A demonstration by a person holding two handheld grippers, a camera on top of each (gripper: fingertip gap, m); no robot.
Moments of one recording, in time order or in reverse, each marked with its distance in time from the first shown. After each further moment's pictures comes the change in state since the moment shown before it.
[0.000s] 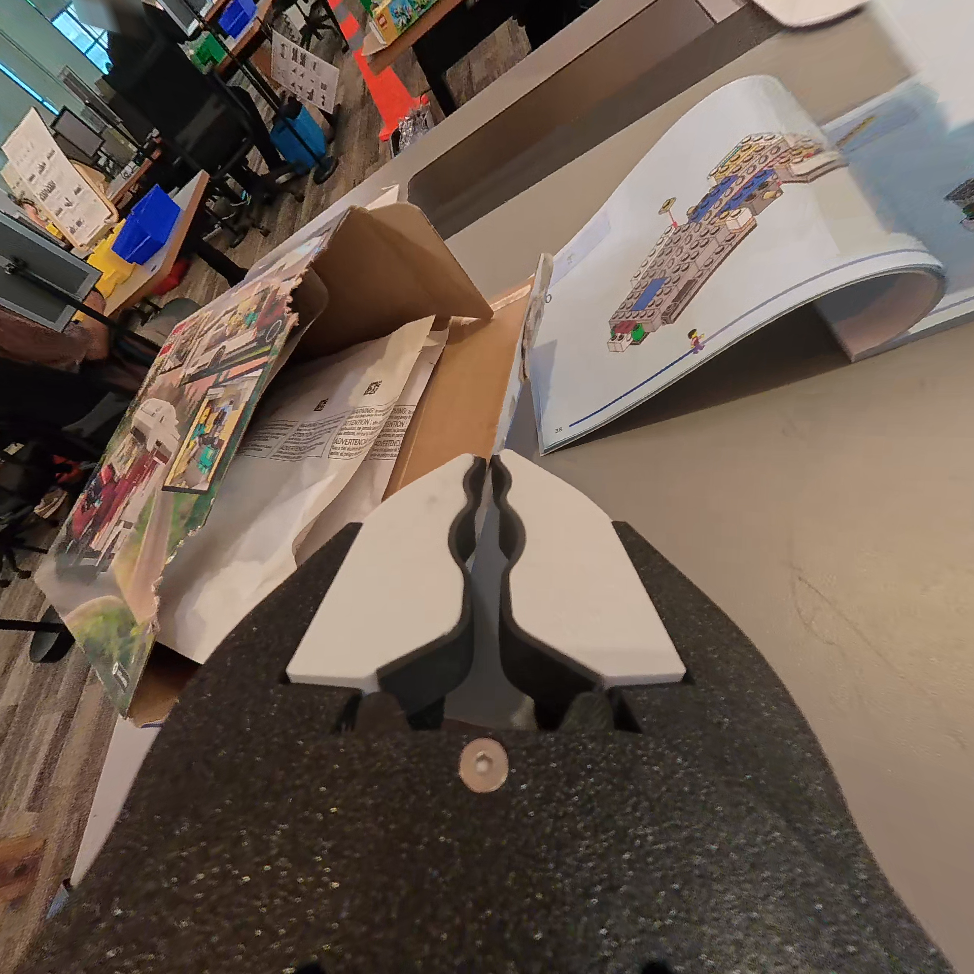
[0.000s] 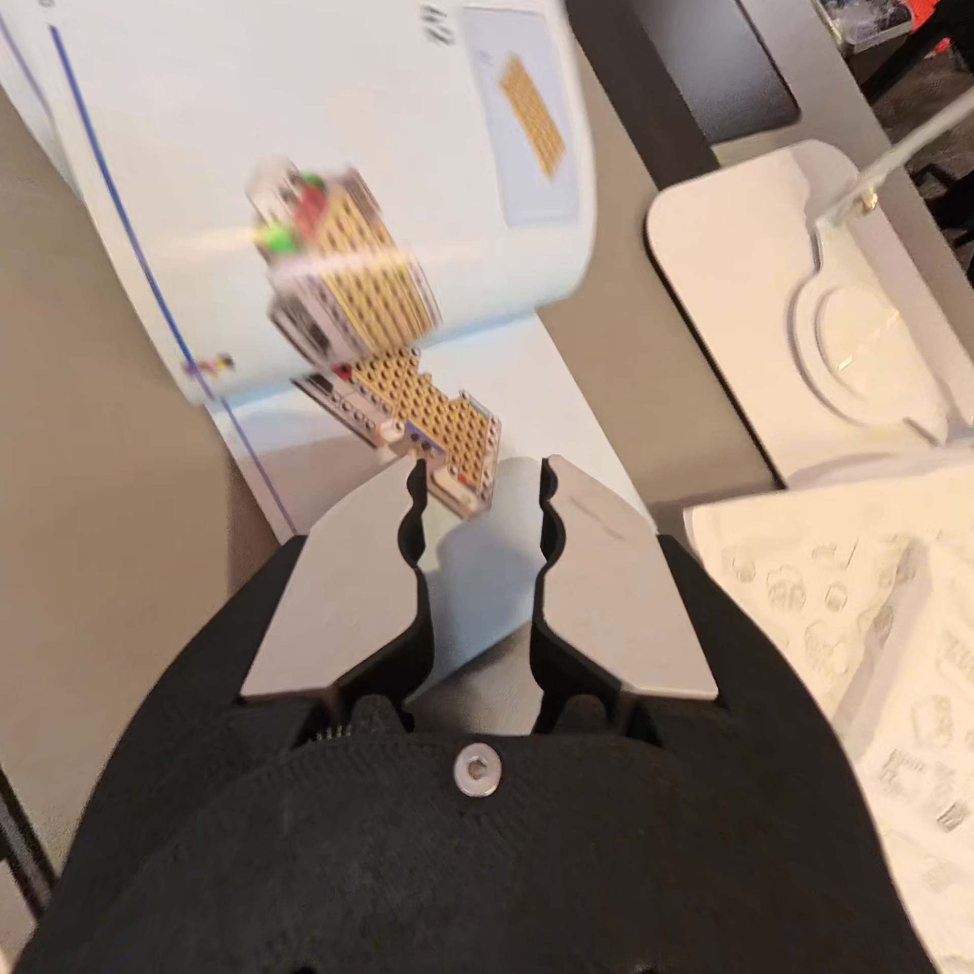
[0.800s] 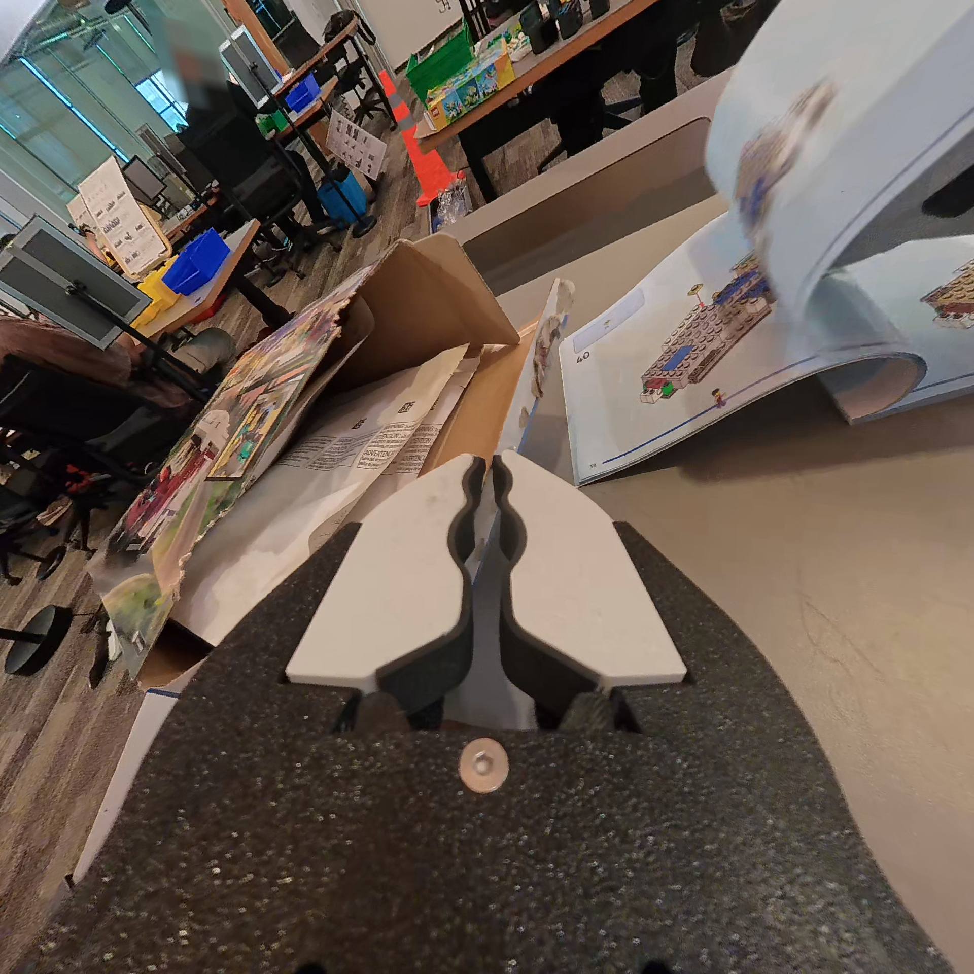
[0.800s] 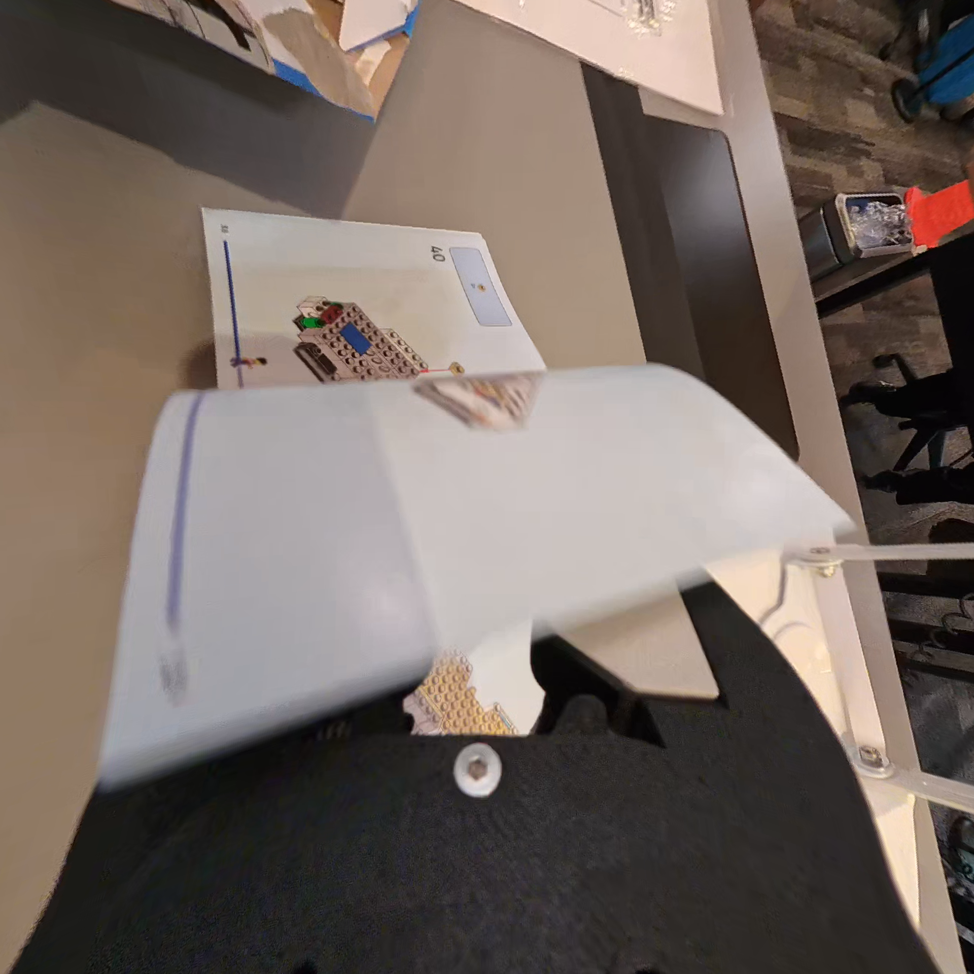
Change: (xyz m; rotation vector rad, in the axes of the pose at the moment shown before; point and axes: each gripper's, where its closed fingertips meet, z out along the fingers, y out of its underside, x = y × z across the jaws) left arm -0.024 -0.018 -0.021 0.109 -0.046 -0.067; right arm -0.048 -0.129 0.041 0.024 -0.064 -0.277
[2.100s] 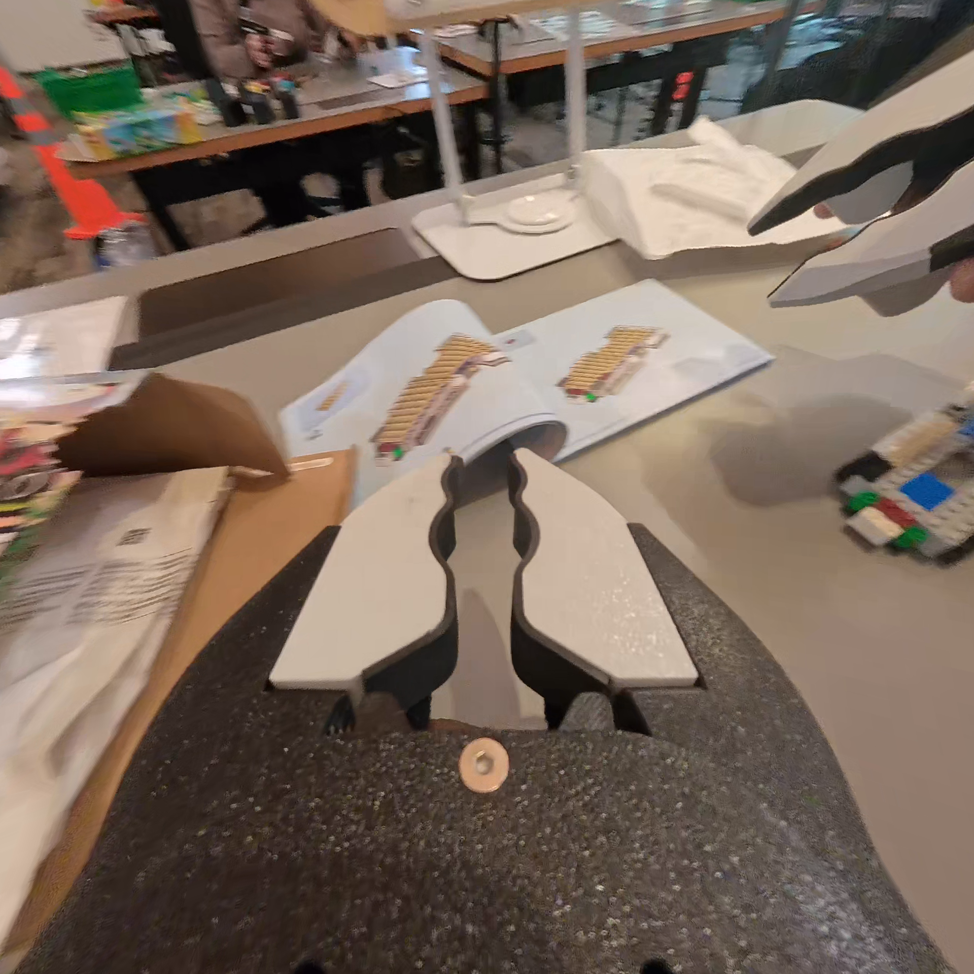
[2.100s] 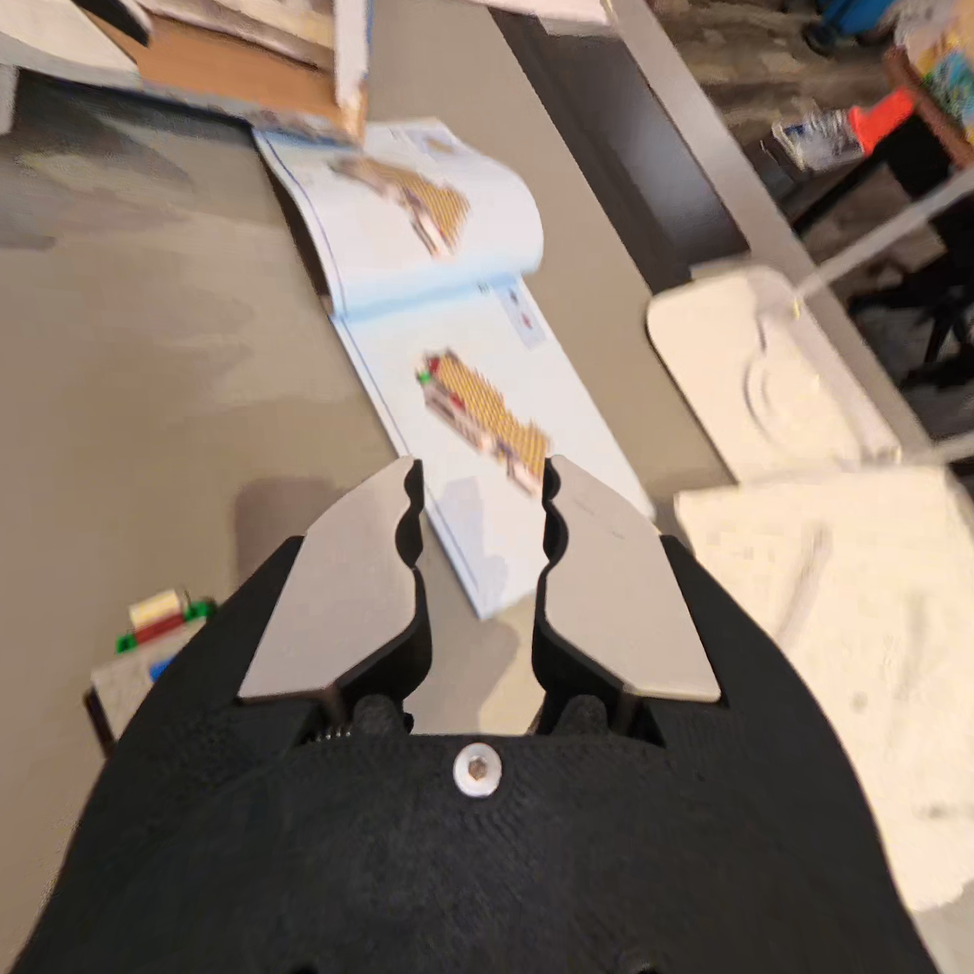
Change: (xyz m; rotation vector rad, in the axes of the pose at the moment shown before) left arm 0.091 -0.026 -0.011 0.147 0.576 -0.209; right arm -0.021 0.096 -0.123 0.090 0.072 0.258
